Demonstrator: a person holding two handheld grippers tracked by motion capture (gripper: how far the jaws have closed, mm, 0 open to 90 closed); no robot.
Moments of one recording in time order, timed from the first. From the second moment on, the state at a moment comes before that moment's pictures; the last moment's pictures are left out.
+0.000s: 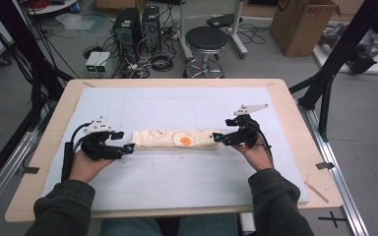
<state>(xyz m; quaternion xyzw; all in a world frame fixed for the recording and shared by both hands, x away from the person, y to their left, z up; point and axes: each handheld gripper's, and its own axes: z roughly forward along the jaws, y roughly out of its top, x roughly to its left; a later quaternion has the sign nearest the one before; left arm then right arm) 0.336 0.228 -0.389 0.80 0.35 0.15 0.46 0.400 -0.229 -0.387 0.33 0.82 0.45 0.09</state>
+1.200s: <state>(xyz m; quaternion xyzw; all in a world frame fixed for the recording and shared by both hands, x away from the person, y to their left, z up) 0.290 0.246 -0.399 0.79 0.36 0.16 0.47 0.349 -0.259 -0.404 0.34 0.81 0.46 0.12</state>
